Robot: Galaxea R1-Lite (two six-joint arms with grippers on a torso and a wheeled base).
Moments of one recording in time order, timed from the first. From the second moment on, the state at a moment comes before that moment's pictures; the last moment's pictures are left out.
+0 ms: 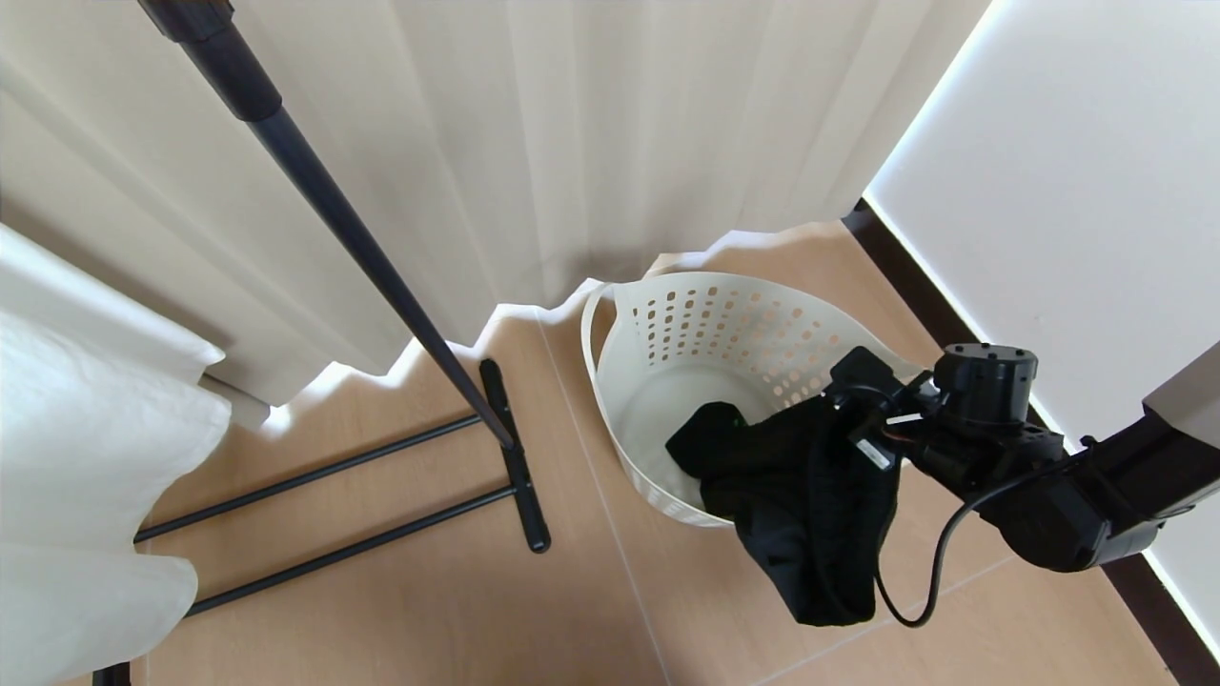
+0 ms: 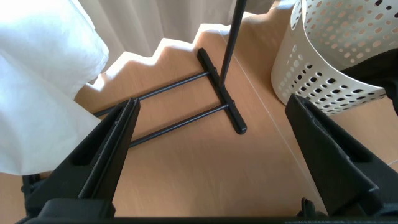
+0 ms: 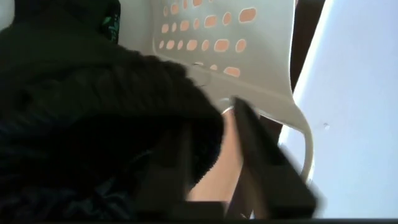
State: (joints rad) left arm 0.00 0.00 0.00 -0.05 -0.05 0.03; right arm 0.20 2.04 -0.76 -0.96 -0.25 -0.69
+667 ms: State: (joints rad) left arm 0.01 0.00 0.00 -0.05 -0.05 0.03; right arm 0.44 1.46 -0.60 -0.76 -0.23 -0.23
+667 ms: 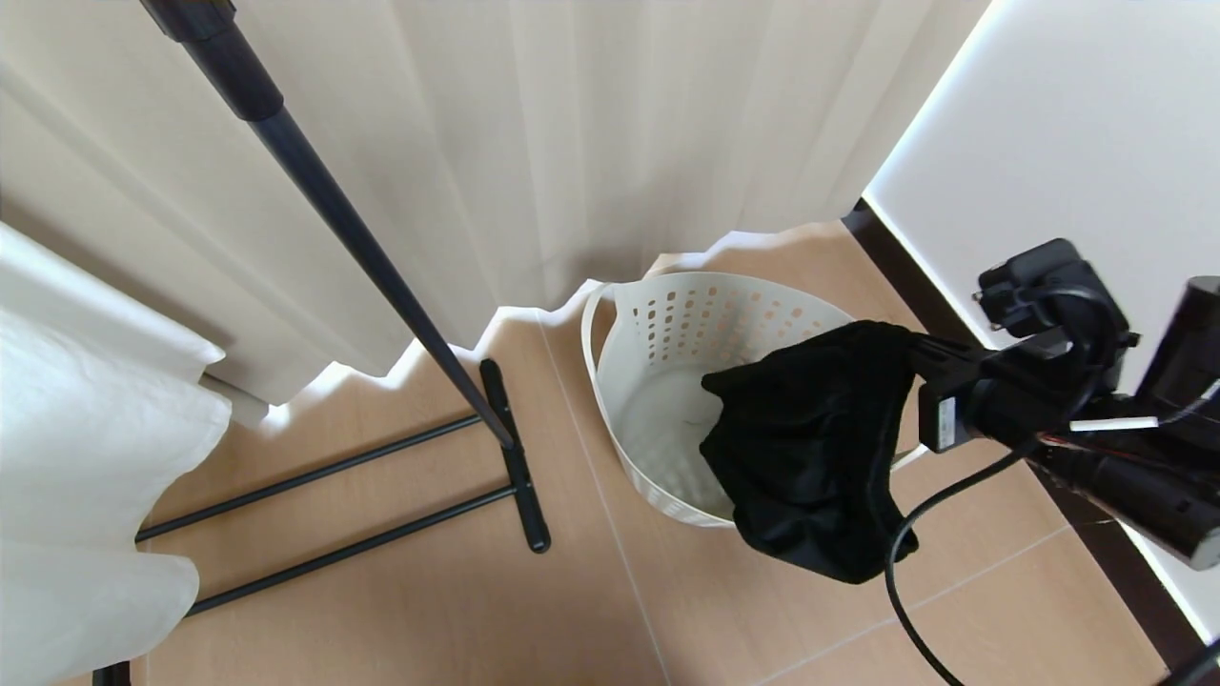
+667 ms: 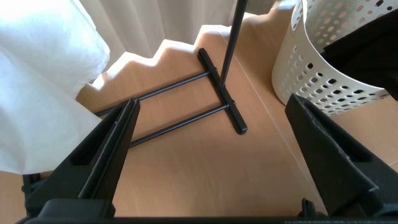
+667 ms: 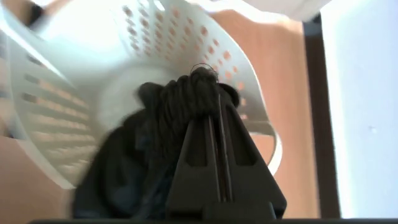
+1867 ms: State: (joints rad) left arm 0.00 0.00 0.00 -0.05 -0.05 0.03; right arm 0.49 1.32 -0.59 -0.73 -0.23 -0.20
